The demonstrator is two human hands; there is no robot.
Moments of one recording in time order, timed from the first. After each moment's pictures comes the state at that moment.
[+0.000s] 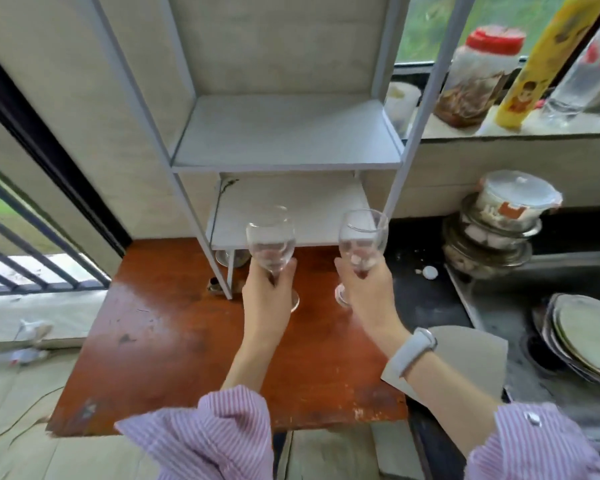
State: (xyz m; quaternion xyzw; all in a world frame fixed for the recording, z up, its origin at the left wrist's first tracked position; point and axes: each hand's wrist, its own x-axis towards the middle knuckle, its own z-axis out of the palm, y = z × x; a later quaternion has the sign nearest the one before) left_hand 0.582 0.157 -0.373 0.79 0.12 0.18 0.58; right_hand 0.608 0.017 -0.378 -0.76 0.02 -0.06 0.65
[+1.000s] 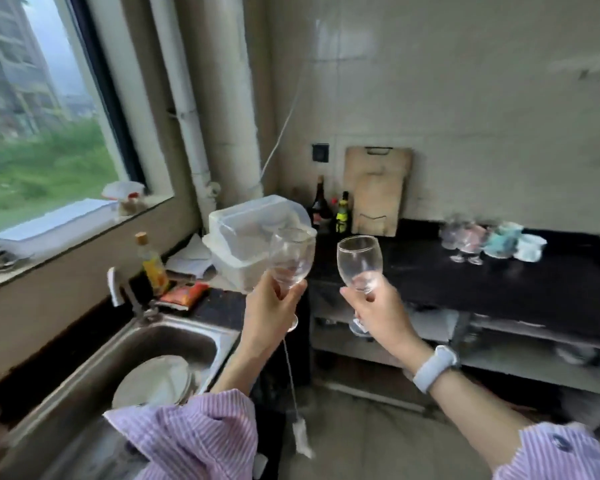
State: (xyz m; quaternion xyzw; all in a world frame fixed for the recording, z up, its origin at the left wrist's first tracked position) left_hand 0.310 -0.548 -0.225 0.68 -0.48 -0.09 0.55; right_hand 0.156 -0.643 -0.251 -0.70 0.36 -0.43 0.44
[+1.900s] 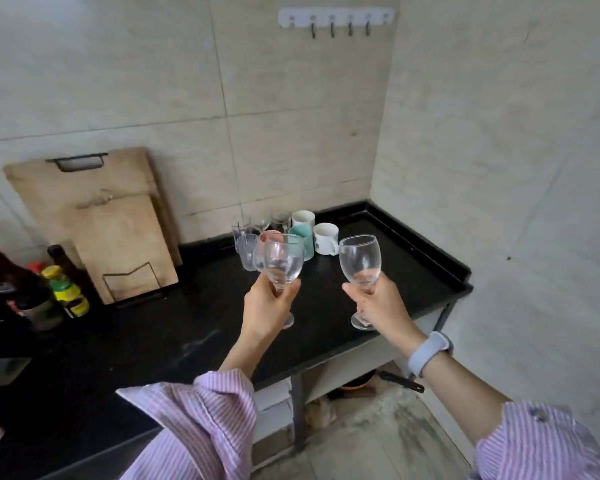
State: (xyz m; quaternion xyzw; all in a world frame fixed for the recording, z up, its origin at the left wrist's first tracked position) left_hand 0.043 -1.103 -0.291 0.53 -0.65 -0.35 0.42; right_hand -0.148 -1.060 -0.296 -0.50 0.62 -0.51 0.33
